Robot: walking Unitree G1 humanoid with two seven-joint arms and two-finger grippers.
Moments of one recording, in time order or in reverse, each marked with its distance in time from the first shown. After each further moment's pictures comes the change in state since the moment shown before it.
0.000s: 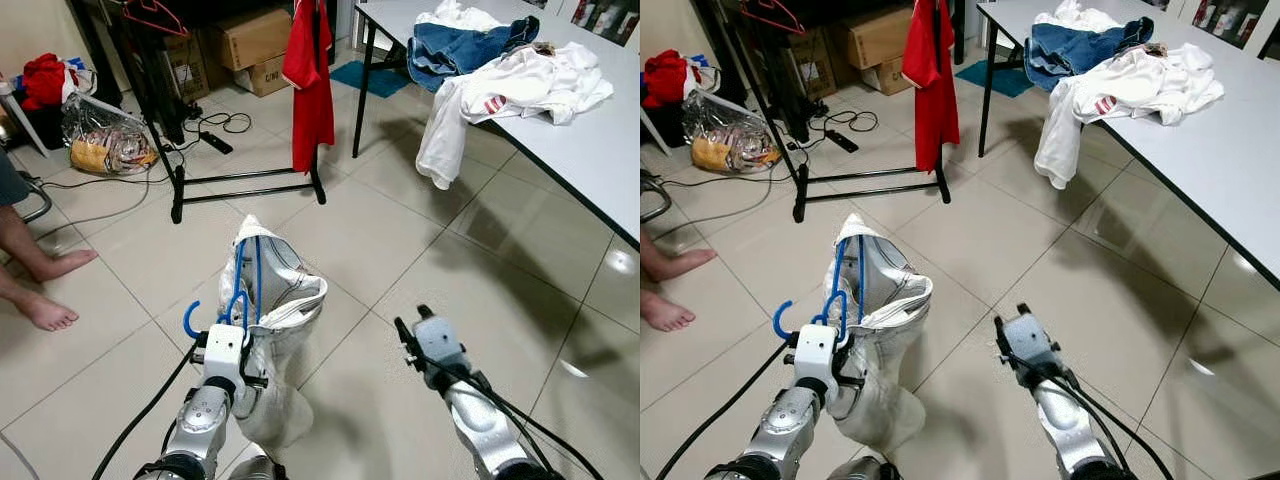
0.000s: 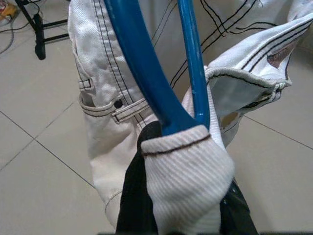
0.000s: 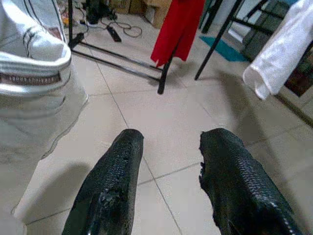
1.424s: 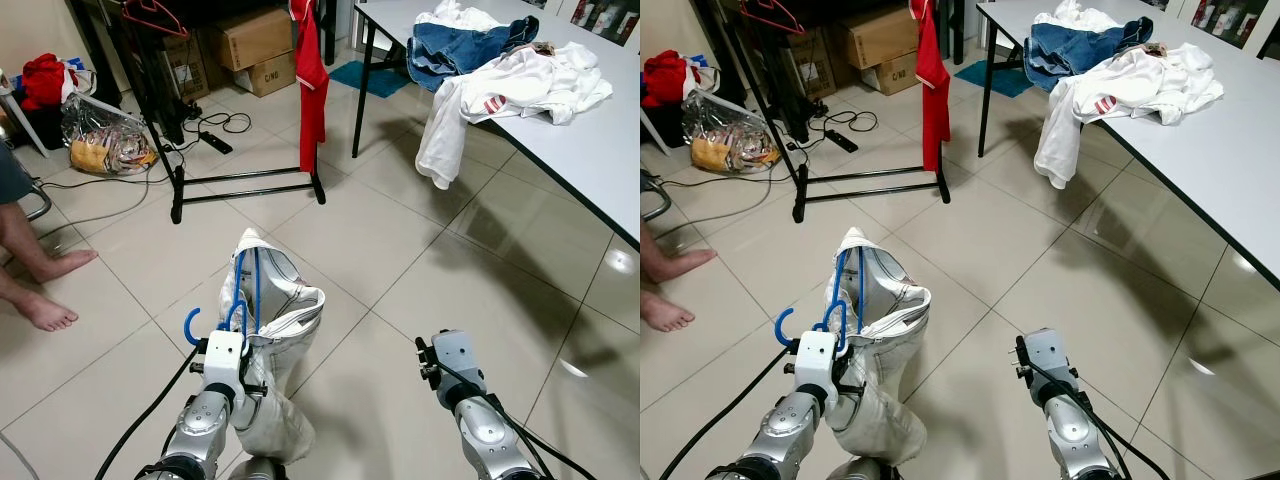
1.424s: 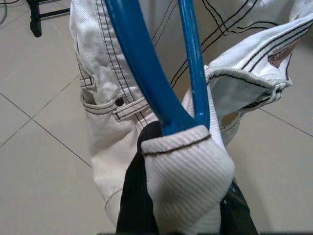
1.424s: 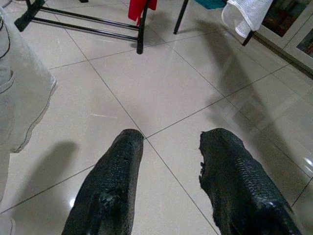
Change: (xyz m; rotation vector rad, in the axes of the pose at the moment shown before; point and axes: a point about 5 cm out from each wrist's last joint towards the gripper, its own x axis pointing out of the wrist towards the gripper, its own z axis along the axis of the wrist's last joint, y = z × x) left arm -0.002 0.000 -0.010 -0.023 0.078 0.007; right arm -0.011 -0.008 -0.027 0.106 0.164 -0.129
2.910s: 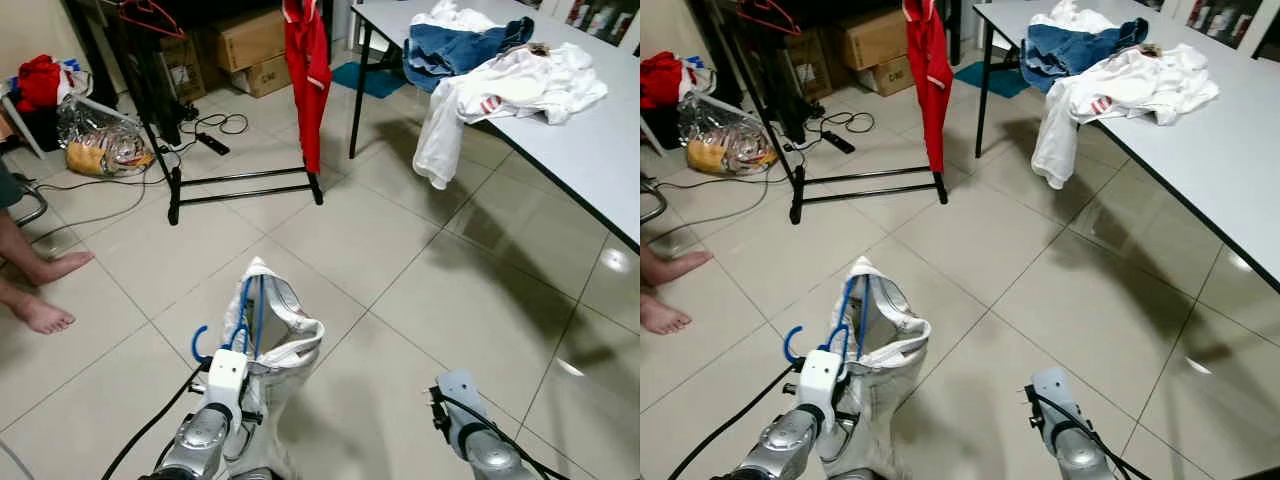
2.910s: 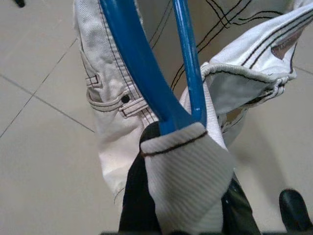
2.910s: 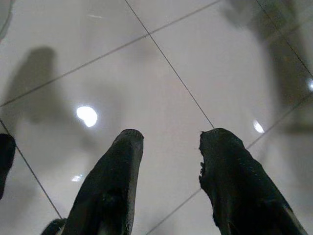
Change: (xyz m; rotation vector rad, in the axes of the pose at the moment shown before) left arm -0.009 0.000 -0.027 0.115 0.170 -0.030; right arm -0.024 -0.005 -0.056 -0.035 0.445 0.015
